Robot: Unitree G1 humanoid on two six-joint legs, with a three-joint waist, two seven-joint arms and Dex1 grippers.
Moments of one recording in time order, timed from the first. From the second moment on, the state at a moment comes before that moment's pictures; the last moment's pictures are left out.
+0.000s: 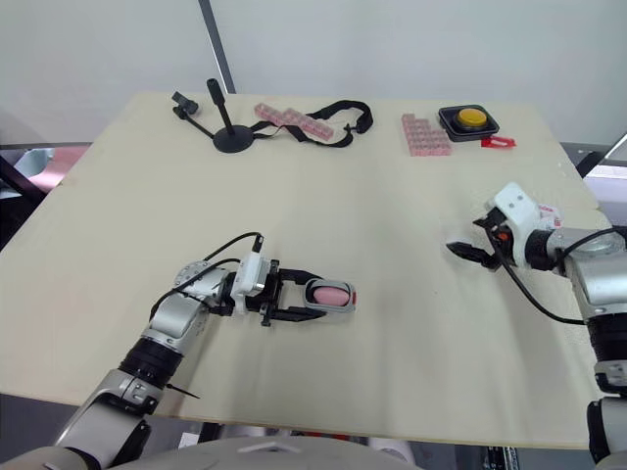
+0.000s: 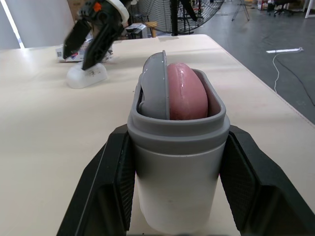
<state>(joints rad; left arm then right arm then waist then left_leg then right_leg) -0.35 0.27 -0.30 0.24 -0.31 -0.22 -1.35 -0.39 -0.89 -0.02 0.31 0.28 0.50 0.97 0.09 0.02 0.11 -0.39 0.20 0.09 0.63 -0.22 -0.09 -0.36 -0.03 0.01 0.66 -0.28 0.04</state>
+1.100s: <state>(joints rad) -0.35 0.27 -0.30 0.23 -0.30 -0.22 -1.33 -0.41 -0.83 -0.01 0.39 0.23 0.45 0.98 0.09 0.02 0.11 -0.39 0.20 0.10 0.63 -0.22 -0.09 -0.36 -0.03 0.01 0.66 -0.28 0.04</state>
